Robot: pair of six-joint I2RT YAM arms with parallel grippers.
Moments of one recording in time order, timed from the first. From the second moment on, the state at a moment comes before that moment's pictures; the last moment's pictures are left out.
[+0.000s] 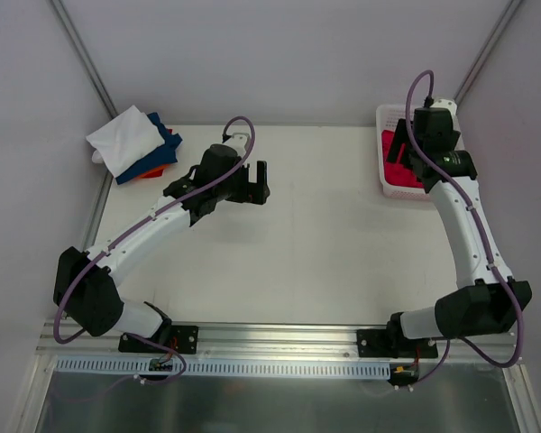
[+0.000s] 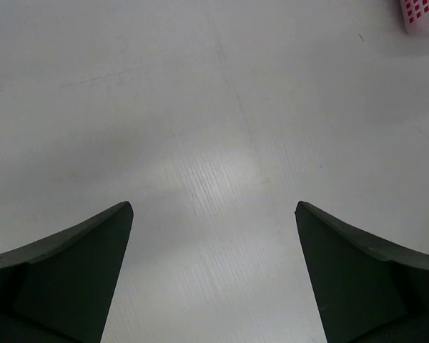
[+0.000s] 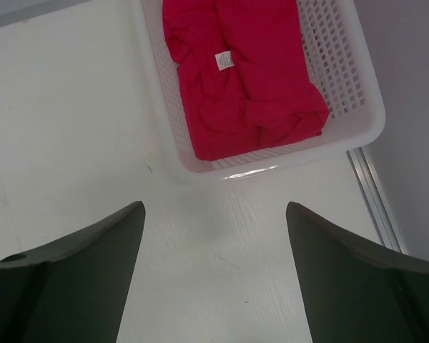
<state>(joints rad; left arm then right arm) -0.60 1.41 1.17 -0.38 -0.04 -0.35 0.14 1.38 1.50 -0.77 0.41 0.23</state>
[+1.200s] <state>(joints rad) -0.60 1.44 1.17 -0.36 -0.05 -0.32 -0.09 2.31 2.14 -0.72 0.17 0.26</state>
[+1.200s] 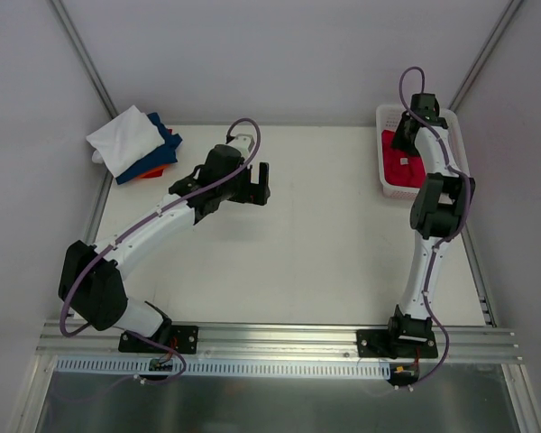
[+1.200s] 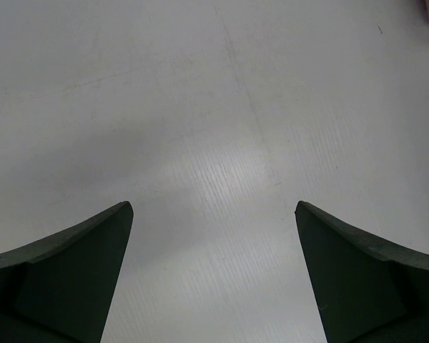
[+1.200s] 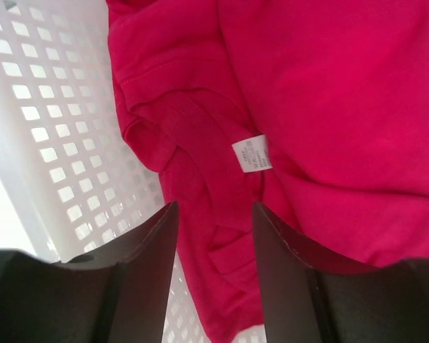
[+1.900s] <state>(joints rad) -0.60 1.46 1.17 -0.36 -0.06 -0.31 -0.10 2.44 2.14 -0.63 0.05 0.31</state>
